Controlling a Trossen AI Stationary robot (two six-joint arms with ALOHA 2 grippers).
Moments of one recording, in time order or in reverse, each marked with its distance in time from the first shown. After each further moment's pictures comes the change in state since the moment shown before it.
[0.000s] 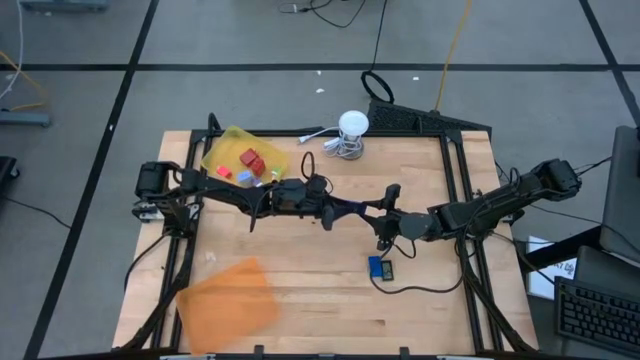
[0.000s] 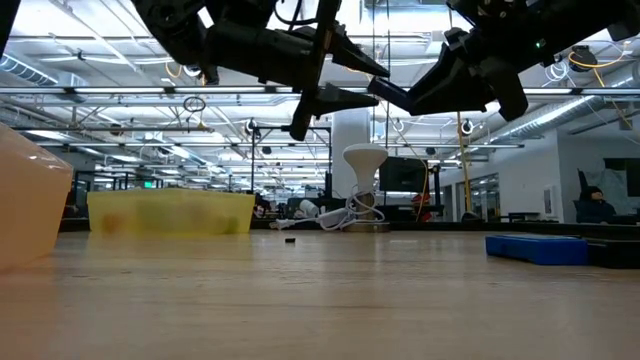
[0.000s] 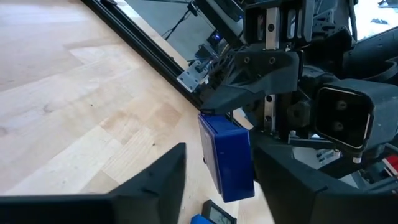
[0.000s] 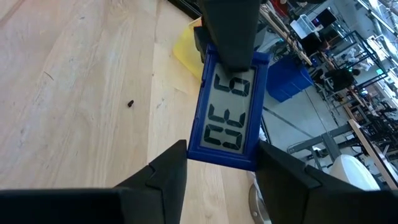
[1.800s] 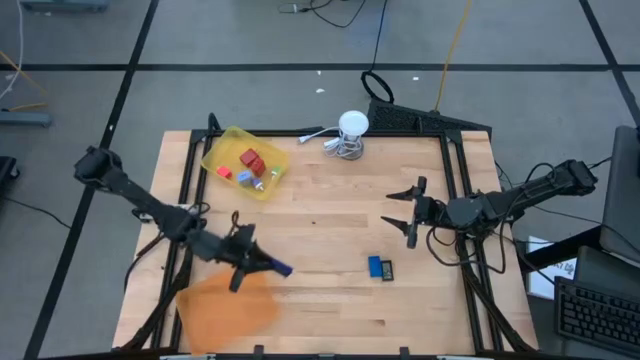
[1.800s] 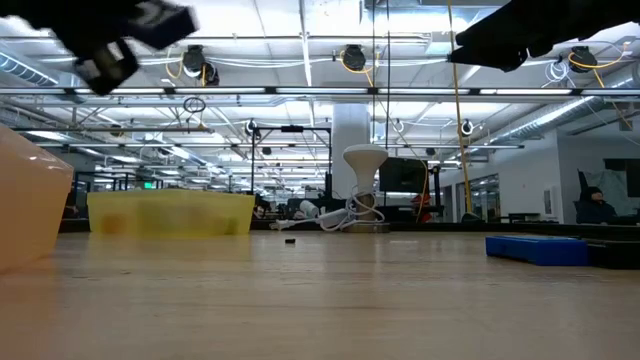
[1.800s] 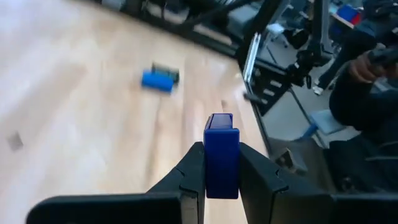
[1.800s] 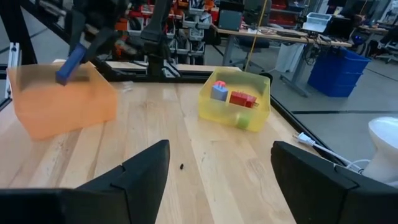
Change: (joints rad) left arm -0.589 -0.702 -0.487 -0.352 -0.278 0.169; right arm 0.043 -0.471 -0.130 -0.079 -0.132 0.441
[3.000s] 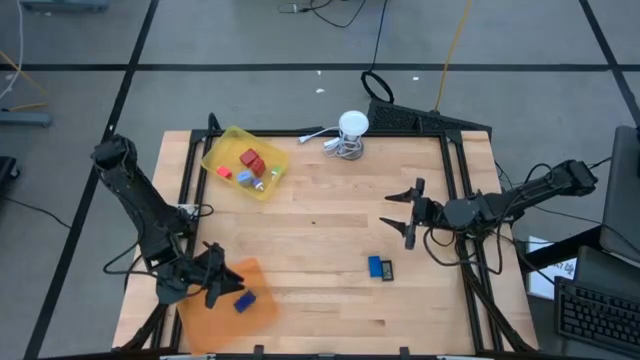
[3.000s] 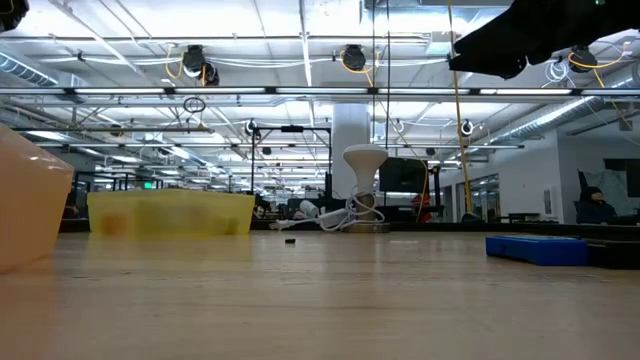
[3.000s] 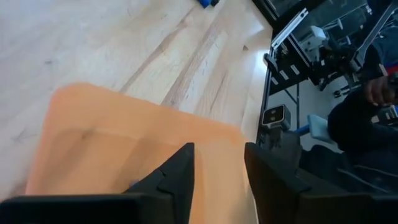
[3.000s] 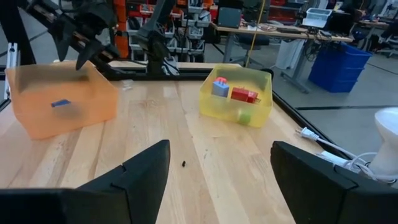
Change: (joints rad) left arm -0.503 0.001 0.000 -0.380 -0.404 -0.877; right arm -0.006 0.022 -0.025 0.035 -0.002 0.027
